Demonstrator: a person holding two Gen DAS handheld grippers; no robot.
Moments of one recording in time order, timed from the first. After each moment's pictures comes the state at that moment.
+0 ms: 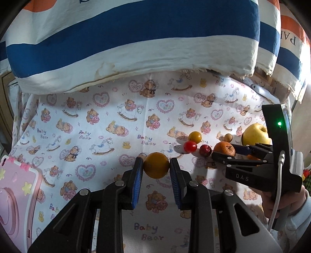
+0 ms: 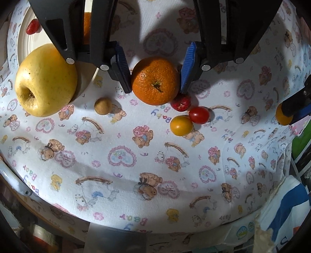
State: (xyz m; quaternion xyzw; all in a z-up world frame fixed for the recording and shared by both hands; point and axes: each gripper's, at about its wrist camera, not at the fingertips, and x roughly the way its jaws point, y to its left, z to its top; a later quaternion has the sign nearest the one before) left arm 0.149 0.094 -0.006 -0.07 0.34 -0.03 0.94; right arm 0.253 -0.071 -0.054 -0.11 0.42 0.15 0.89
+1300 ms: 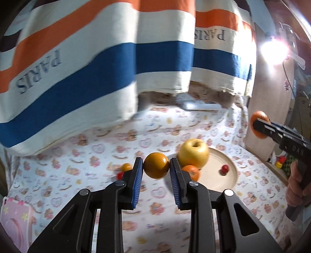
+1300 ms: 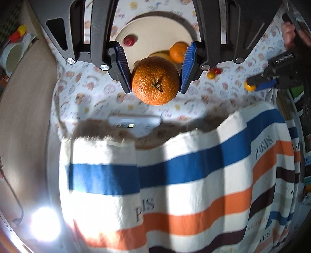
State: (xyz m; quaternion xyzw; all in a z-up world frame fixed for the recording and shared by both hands) left arm 0.110 -0.029 0.077 0.01 0.26 -0.14 0.96; right arm 0.099 -0.259 0.097 0.01 0.18 0.07 0.98
